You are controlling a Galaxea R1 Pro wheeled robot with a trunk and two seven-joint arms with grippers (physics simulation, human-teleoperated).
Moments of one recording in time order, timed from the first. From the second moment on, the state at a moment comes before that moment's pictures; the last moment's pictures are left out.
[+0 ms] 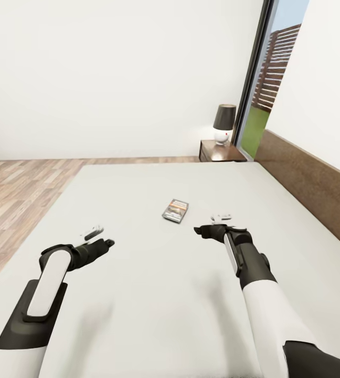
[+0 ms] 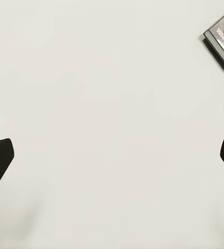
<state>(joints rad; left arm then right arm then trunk) -0.54 0.08 -0.02 -1.58 1.03 0.91 0.80 -0.86 0.15 -0.15 -0.92 0.24 0.60 0.28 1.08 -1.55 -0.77</state>
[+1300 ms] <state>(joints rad) -0.53 0.07 -0.02 -1.61 1.03 0.91 0.80 -0.85 0.15 -0.11 -0.94 0.23 0.61 0.28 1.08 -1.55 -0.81</state>
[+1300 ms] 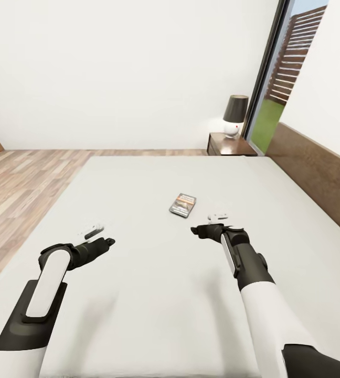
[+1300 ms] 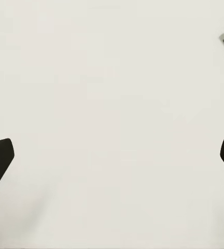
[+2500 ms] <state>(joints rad) -0.54 0.07 -0.02 -1.60 1.04 0.92 0.80 -0.85 0.15 -0.11 -0.94 0.23 0.69 0.28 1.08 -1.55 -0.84</state>
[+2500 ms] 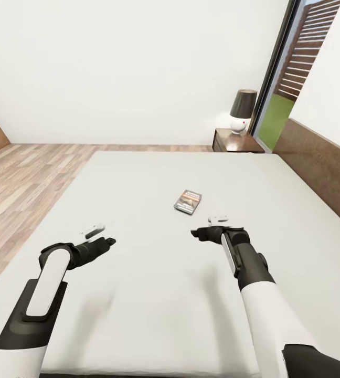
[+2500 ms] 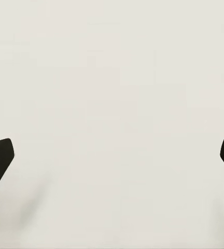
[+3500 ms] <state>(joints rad) -0.54 0.07 -0.02 -1.60 1.06 0.96 0.80 -0.85 0.15 -0.10 -0.94 0.23 0.73 0.28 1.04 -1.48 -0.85</state>
